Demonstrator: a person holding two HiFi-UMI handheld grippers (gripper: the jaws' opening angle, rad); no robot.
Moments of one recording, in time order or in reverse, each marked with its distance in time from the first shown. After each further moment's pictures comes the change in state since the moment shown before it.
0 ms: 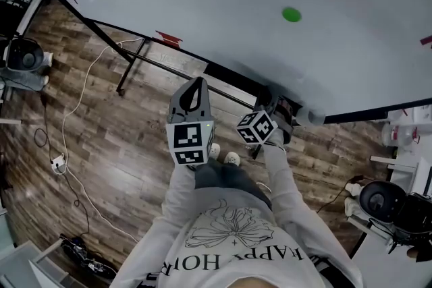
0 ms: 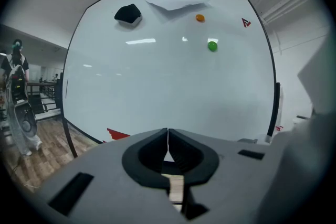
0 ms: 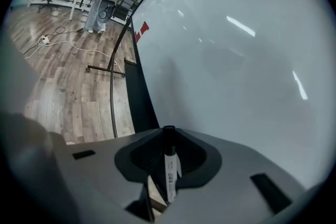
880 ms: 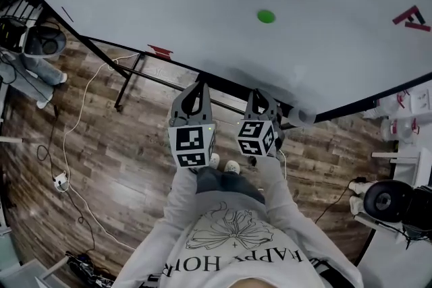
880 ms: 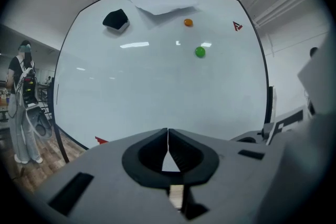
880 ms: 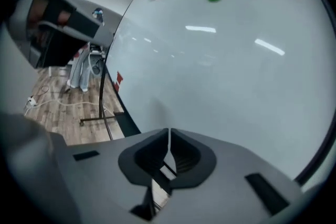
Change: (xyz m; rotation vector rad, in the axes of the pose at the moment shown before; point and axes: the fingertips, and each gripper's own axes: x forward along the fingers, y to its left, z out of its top) left arm -0.002 -0.035 0.019 0.032 -0.043 -0.062; right arm -0.065 -0.039 0.034 0.425 -0.247 0.013
